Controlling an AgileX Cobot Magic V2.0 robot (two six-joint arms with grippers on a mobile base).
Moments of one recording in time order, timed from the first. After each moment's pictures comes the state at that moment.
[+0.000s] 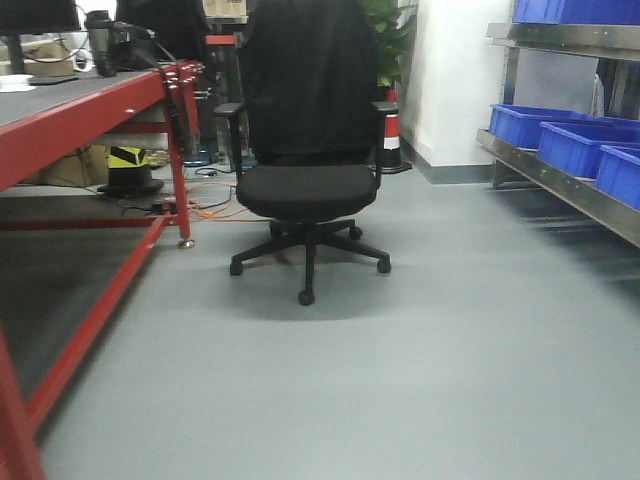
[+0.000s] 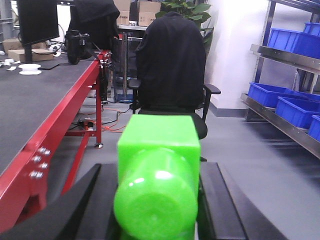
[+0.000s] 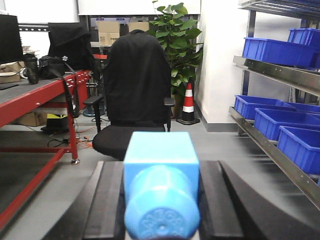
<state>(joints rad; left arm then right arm) -0.03 0.39 -0.50 -0.01 0.20 -0.03 -0.05 0.28 -0.41 0.12 0.15 -0.07</state>
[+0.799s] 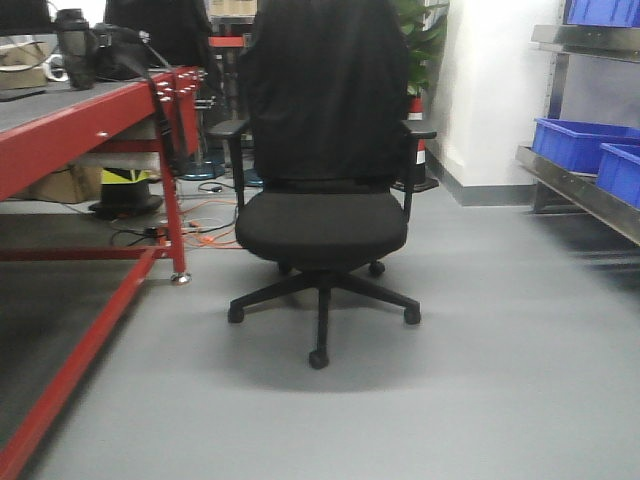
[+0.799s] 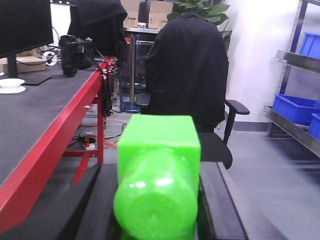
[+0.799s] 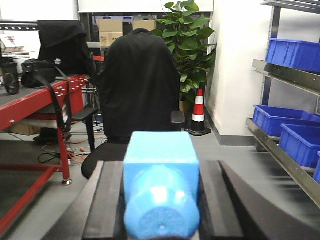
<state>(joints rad) -0.03 0.39 -0.50 -0.01 0.20 -0.03 -0.05 0.28 -0.41 0.12 0.15 -0.07</state>
